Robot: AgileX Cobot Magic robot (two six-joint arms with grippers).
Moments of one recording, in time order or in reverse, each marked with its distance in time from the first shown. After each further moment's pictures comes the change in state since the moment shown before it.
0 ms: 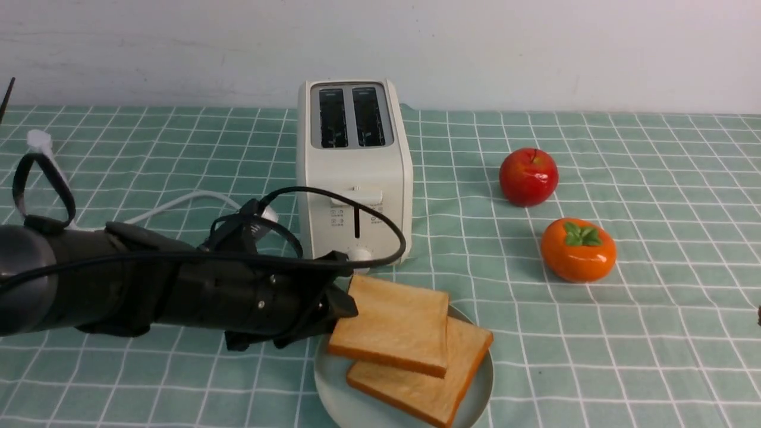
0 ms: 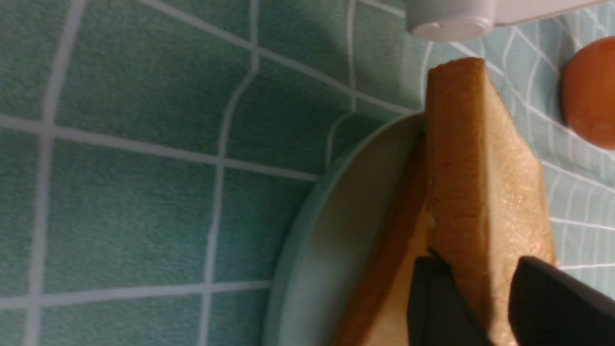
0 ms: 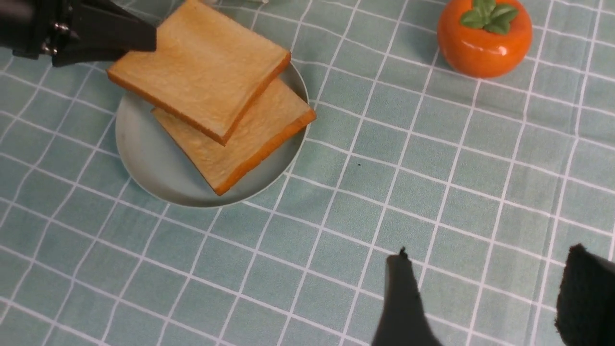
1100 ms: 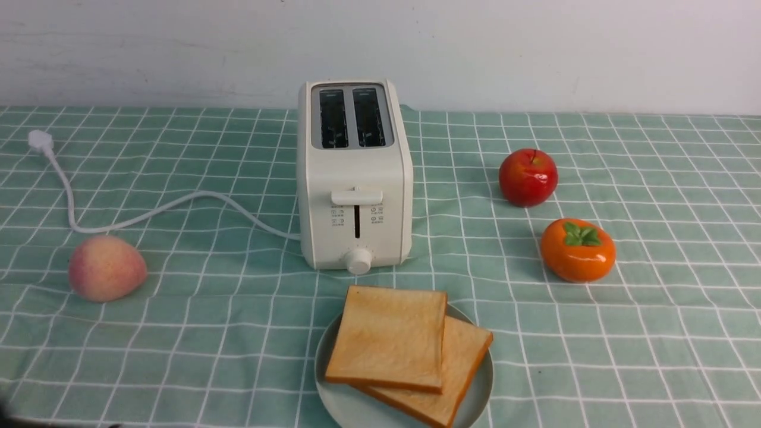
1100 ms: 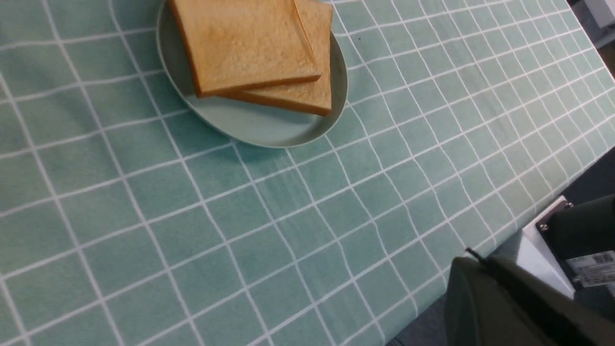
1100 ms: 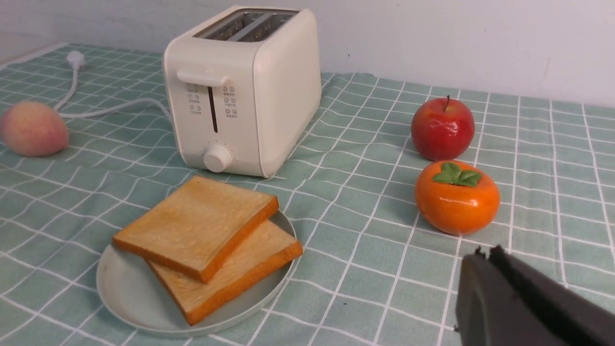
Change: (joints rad) right arm 0.000 -0.723 0.716 -0.039 -0.622 -0.050; left arm 0.085 -1.160 0.057 0.883 0.741 -0.521
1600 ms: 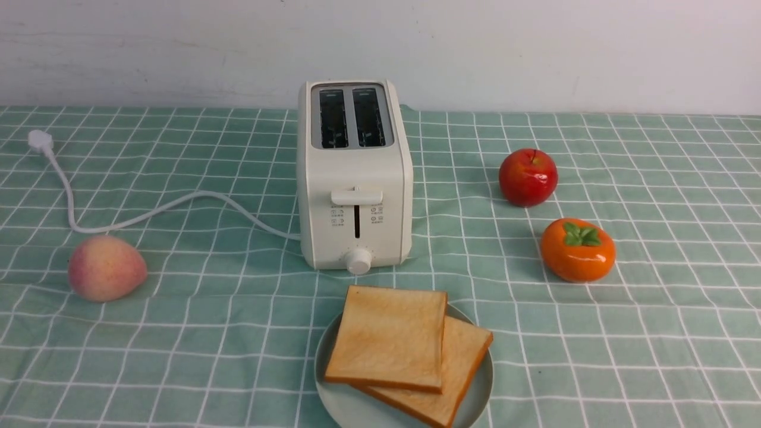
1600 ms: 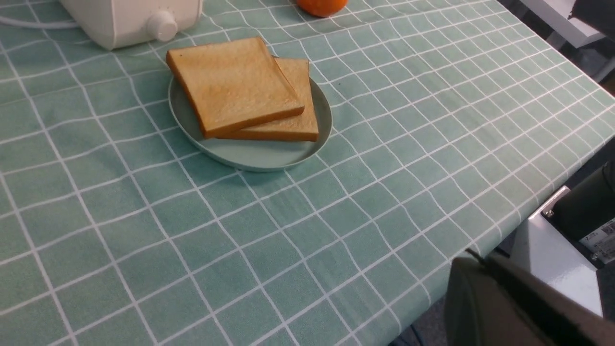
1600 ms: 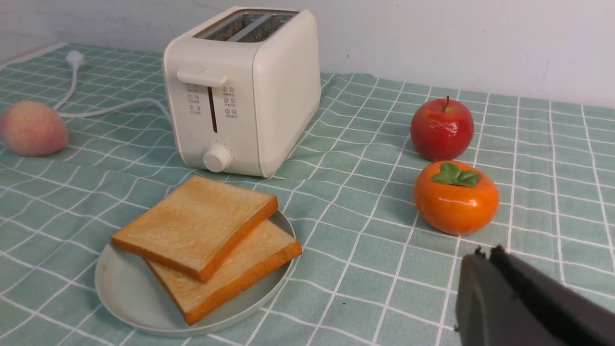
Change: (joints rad) right arm 0.000 0.000 0.000 -0.002 0.001 0.000; left arm 0.000 -0.348 0.013 0.032 0.127 -0.003
